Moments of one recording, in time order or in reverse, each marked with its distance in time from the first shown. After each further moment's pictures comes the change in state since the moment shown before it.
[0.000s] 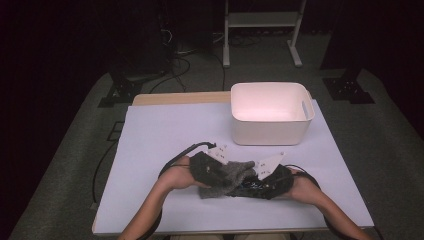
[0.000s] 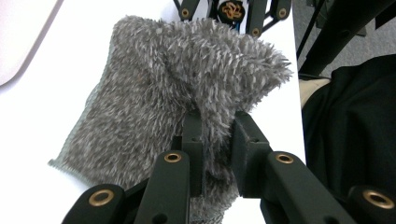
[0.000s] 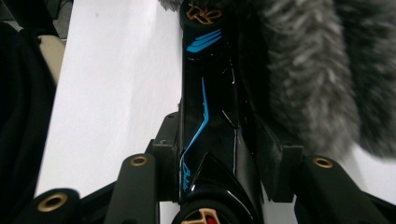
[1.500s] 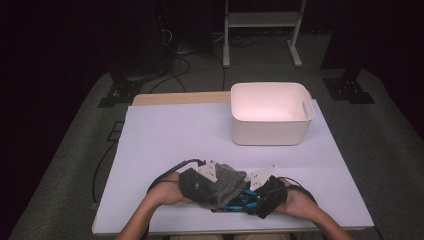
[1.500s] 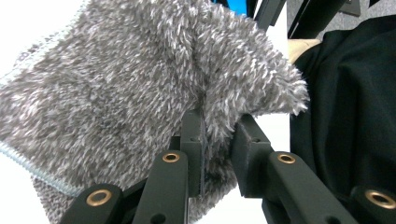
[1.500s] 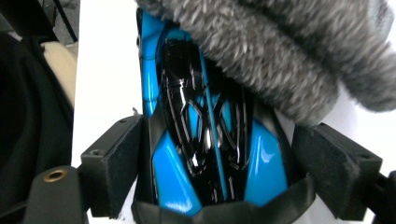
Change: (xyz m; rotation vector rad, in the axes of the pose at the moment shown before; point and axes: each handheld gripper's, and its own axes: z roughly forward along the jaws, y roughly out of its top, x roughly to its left) left arm -0.020 -0.042 0.015 0.086 -0.047 -0.029; right arm 0.028 -0.004 0.021 0.027 -0.012 0.075
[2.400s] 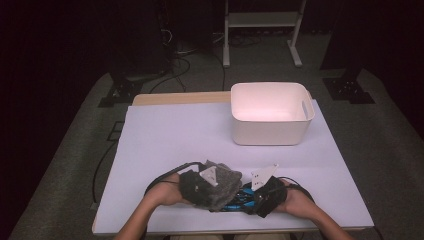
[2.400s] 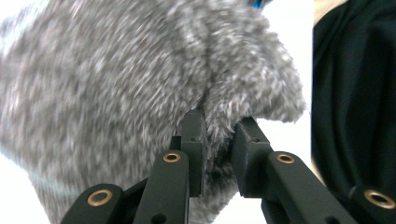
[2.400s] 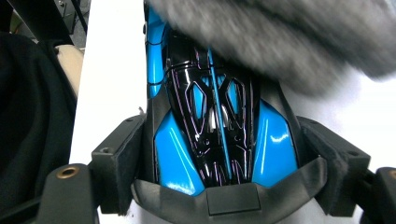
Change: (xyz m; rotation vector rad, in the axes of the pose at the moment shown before) left arm 0.001 -0.013 0.000 0.135 0.065 0.005; right arm -0.006 -0.007 0.006 -0.048 0.057 -0.001
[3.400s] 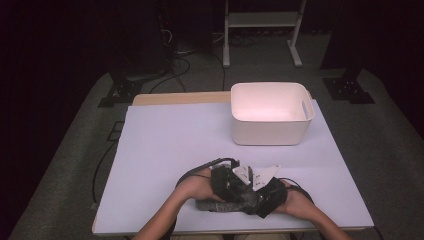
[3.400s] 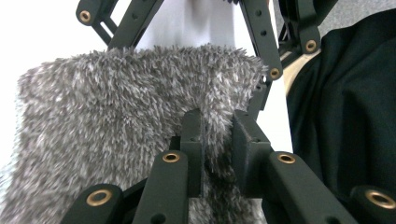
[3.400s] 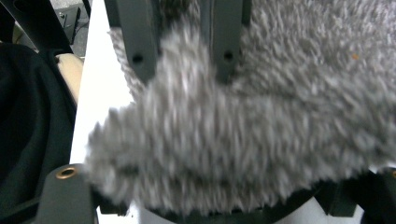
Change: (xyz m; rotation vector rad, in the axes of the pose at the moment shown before) left arm -0.008 0.084 0.023 -0.078 -0.077 0.144; right arm 0.001 -0.004 0.001 -0.039 -0.005 0.023
